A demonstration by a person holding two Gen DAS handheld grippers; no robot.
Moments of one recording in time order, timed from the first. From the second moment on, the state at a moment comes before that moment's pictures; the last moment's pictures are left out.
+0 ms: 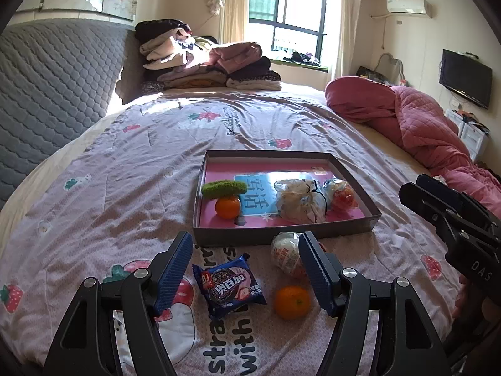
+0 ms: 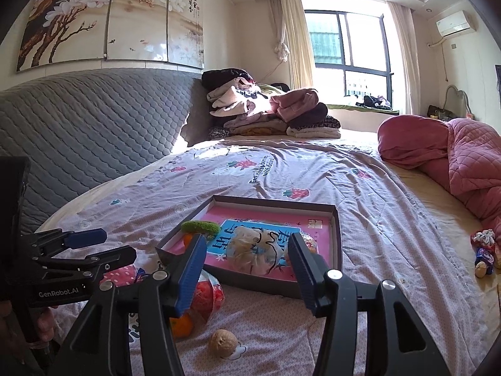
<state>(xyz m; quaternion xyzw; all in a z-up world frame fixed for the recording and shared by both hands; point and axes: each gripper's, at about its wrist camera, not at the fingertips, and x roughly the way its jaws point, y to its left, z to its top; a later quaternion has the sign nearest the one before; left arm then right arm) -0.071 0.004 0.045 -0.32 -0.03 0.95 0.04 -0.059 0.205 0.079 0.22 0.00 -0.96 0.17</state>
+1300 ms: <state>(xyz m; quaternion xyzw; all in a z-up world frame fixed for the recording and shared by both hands) -0.057 0.025 0.016 -0.37 0.00 0.93 0.07 -0.042 0.209 0.062 0.25 0.01 -0.95 0.17</state>
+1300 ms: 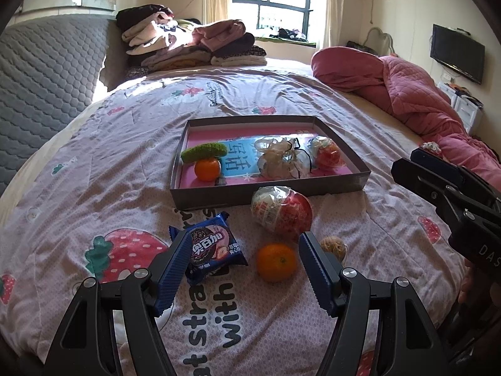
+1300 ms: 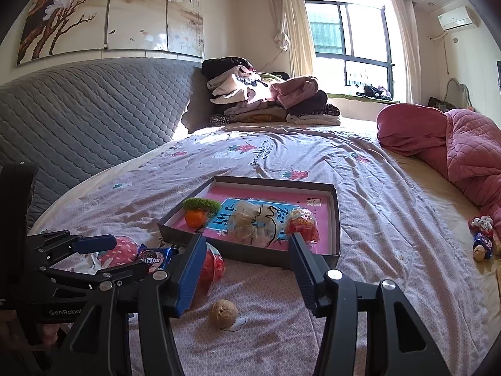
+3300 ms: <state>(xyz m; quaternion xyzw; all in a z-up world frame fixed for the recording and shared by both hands) -0.075 0.051 -0.046 -0.41 0.03 0.91 0.11 -0.061 0.187 -0.010 0.38 0.03 -0.90 0.20</state>
